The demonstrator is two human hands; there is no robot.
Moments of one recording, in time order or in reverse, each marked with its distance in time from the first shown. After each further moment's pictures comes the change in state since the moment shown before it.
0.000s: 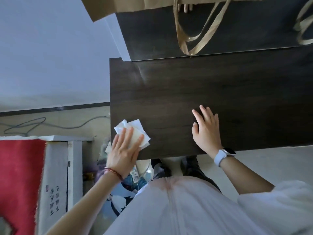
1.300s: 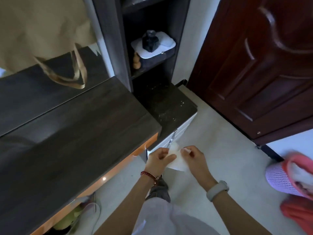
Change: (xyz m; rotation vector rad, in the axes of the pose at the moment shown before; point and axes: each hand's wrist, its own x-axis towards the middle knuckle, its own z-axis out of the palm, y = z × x) left_hand 0.114 0.624 0.011 -1.152 -0.525 0.028; right_hand -0.209 0.405 -0.200 0.918 0.361 0.821
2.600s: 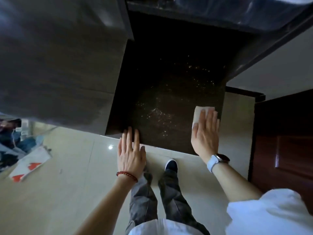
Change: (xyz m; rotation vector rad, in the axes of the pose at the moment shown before) left_hand 0.239 -0.087 0.151 0.763 0.896 -0.442; right_hand 0.426 0.081 -0.005 -1.087 -0.471 -0.837
